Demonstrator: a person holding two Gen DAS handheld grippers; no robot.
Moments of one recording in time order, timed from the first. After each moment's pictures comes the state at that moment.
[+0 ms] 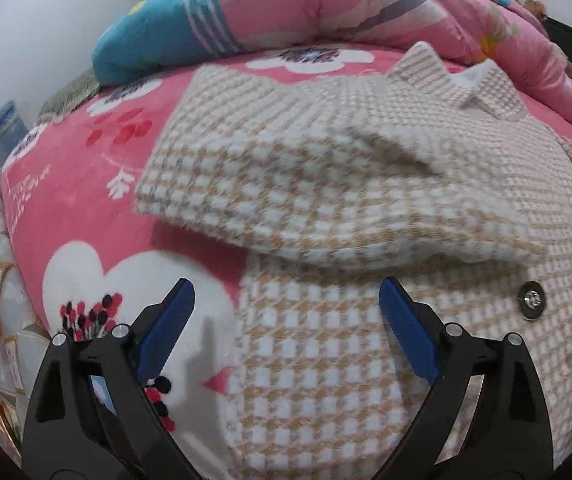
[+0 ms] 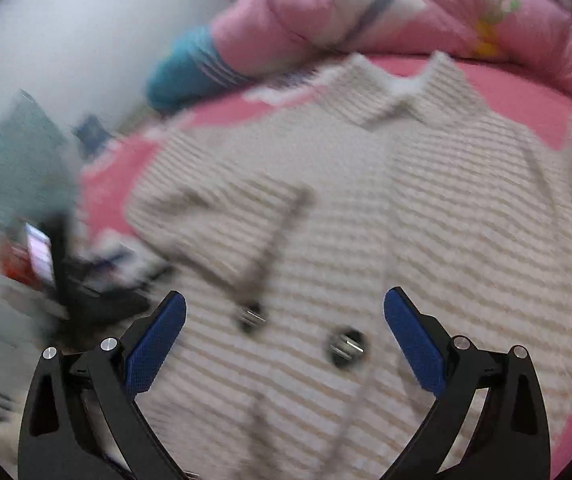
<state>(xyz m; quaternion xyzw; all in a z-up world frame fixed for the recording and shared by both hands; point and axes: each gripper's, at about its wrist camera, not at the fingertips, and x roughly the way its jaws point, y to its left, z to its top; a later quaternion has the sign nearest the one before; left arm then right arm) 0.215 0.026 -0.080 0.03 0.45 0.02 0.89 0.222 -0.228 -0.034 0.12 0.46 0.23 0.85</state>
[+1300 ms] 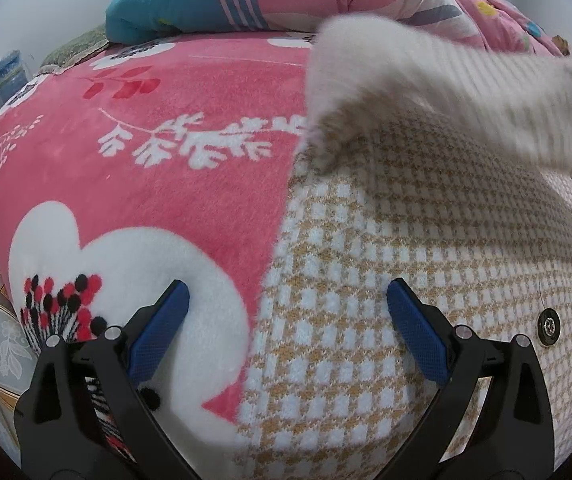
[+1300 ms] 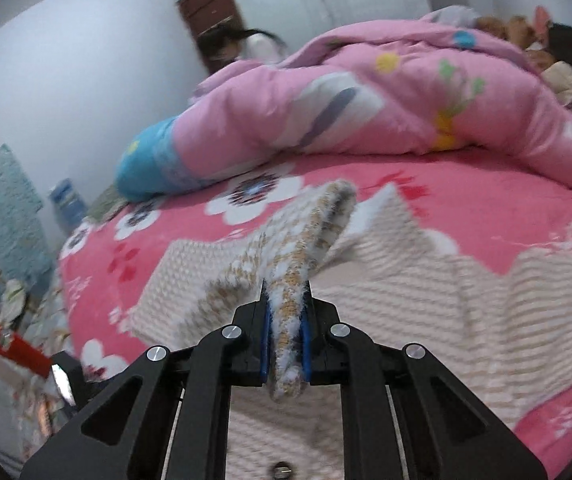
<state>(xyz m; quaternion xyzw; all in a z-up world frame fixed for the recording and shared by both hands) 0.225 0.052 -0.100 -0.04 0.46 0.02 0.89 0.293 -0.276 0.064 0.11 0.36 0.11 0.92</state>
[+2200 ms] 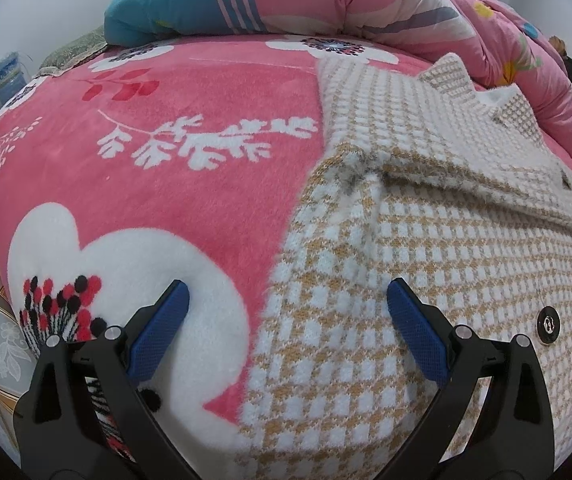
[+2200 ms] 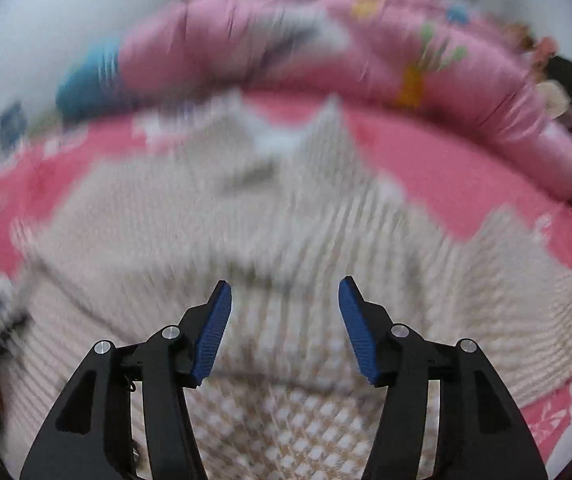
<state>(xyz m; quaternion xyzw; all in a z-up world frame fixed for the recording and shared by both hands) 0.220 0.055 -0.102 -0.04 0.45 0.02 0.89 0.320 -0.279 -0.060 -0.03 0.46 0.05 0.89</state>
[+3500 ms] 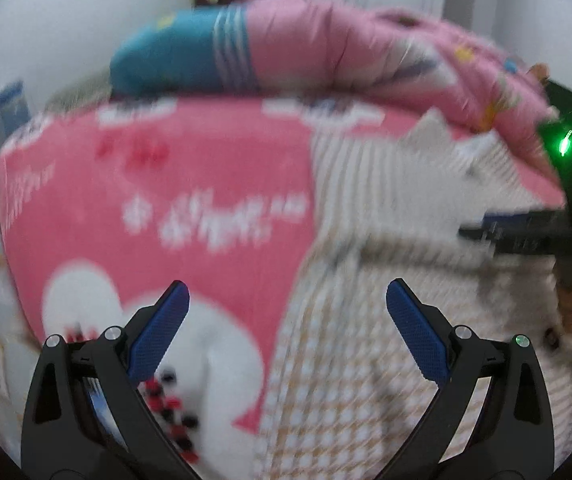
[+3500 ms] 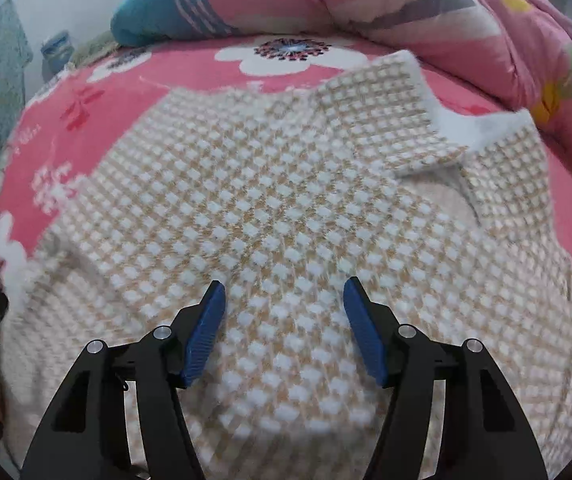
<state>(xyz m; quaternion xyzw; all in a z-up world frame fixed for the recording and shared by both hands) 0.209 0.061 -0.033 -0.04 0.35 0.00 0.94 0.368 -0.125 -0.059 -0.06 0.50 0.17 0.85</state>
